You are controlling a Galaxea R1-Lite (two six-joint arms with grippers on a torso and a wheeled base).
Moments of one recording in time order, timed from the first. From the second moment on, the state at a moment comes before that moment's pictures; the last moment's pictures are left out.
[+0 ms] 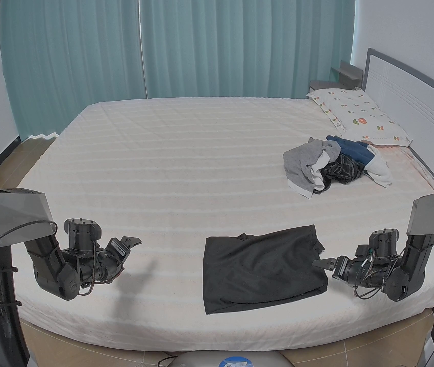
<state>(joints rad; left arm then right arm) -0.13 2.27 -0.58 -1.08 -0.15 -1.01 0.10 2.34 -0.45 -1.23 0.36 0.61</state>
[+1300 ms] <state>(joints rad) -0.13 2.27 -0.58 -1.08 -0.14 -1.01 0.07 2.38 -0.35 -1.34 0.37 0.54</state>
